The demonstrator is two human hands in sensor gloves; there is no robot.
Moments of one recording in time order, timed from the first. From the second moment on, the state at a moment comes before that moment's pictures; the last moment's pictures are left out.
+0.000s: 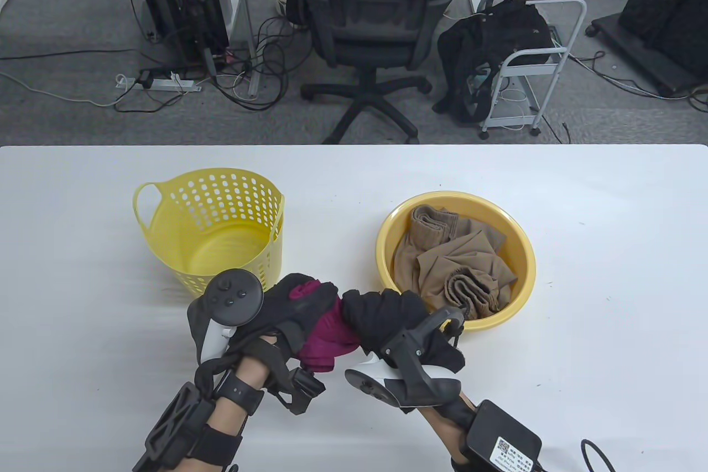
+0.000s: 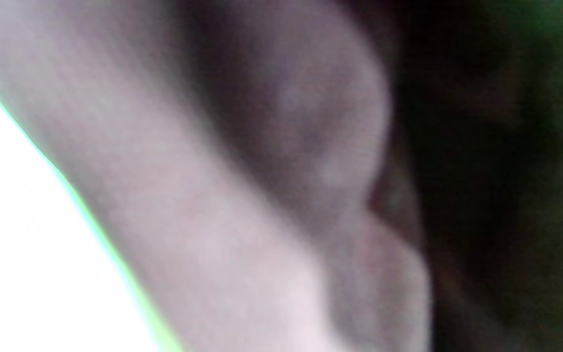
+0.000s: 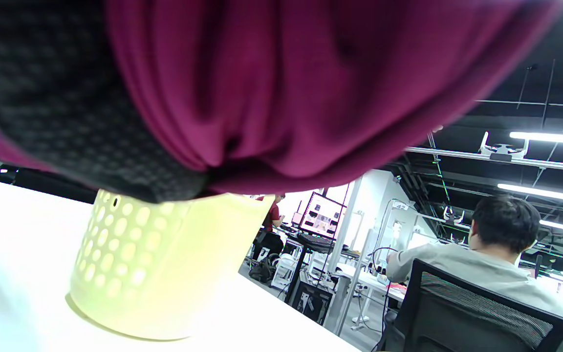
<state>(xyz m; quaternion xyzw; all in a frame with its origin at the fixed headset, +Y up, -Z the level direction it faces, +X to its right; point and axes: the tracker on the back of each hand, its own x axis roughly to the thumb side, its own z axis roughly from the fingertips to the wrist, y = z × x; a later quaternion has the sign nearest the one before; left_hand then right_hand) -0.168 -0.631 -0.290 -0.06 -0.08 0.48 0.87 0.023 -0.600 -0.240 -0.33 0.28 -0.90 0.07</state>
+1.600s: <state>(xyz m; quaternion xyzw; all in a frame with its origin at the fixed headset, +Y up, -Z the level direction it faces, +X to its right) -0.164 -0.597 -0.275 0.04 -0.29 0.41 0.86 0.062 -0.631 -0.285 -0.27 -0.05 -0.90 -0.35</state>
